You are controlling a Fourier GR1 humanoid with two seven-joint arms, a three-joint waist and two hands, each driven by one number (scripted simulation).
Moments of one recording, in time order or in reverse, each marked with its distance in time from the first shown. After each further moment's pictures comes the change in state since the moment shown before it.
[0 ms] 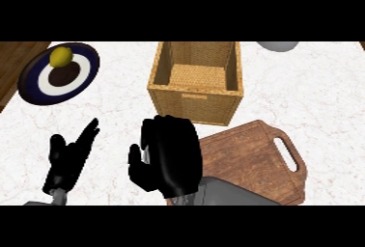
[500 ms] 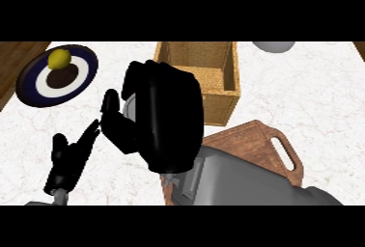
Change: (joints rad) left arm 0.000 -0.006 -0.001 0.004 -0.004 0.002 0.021; right arm -0.268 -0.001 -0.169 0.009 0.084 -0.144 0.079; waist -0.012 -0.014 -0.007
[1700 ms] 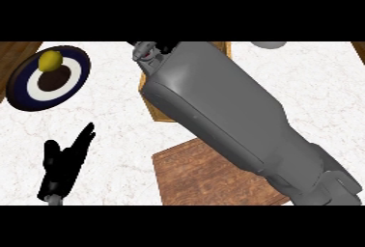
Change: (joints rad) left arm 0.045 -0.001 0.028 -0.029 -0.006 -0.011 -0.023; right arm -0.431 0.003 -0.301 0.510 -0.069 -0.062 0.003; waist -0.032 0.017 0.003
